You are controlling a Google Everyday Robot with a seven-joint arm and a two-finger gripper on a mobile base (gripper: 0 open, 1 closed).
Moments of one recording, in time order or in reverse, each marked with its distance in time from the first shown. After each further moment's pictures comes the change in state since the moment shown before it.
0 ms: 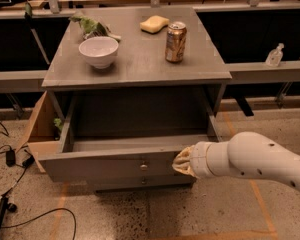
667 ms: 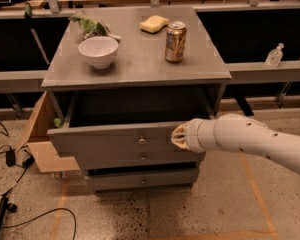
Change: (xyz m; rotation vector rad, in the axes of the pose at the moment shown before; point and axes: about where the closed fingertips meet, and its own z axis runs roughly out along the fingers) arm 0.018 -0.086 0.029 0.137 0.071 -0.188
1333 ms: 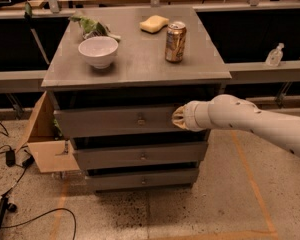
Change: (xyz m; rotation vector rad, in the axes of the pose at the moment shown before) arm 0.031 -0.066 0.045 0.047 0.016 -0.109
